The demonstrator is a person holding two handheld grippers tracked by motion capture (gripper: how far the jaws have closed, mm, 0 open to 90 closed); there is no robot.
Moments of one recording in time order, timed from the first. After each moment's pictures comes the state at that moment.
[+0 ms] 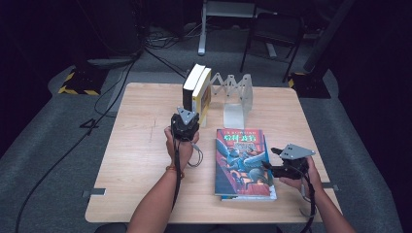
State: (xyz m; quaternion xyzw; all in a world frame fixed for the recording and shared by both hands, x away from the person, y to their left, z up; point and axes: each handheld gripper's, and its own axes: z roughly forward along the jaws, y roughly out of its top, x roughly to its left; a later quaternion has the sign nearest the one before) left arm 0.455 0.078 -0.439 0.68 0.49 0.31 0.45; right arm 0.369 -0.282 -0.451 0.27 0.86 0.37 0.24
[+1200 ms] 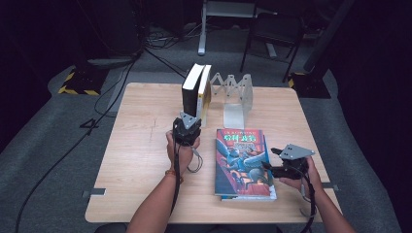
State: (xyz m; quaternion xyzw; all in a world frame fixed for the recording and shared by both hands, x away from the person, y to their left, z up) left arm 0.446 0.076 -0.452 0.71 0.47 0.28 0.45; right arm 0.369 -0.282 -0.451 0.27 0.86 0.37 0.23
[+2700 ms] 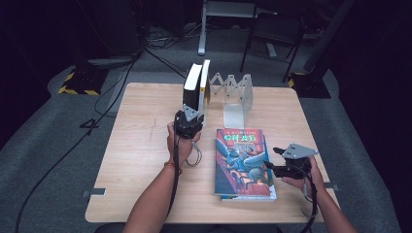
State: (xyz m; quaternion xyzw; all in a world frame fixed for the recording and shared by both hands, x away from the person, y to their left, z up) left arm 0.458 0.079 -0.440 0.75 0.41 0.27 0.45; right arm 0.368 -0.289 -0.447 0.28 0.85 0.38 0.23
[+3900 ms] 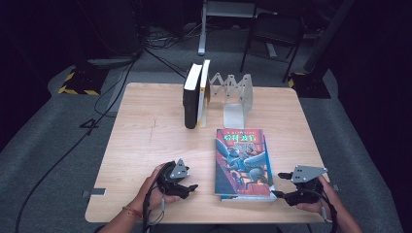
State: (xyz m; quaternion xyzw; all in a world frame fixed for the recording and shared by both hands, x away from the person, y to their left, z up) left arm 0.331 0.123 -0.495 0.90 0.22 0.09 0.37; right arm 0.311 -0.304 -0.448 0.21 0.91 0.34 0.12
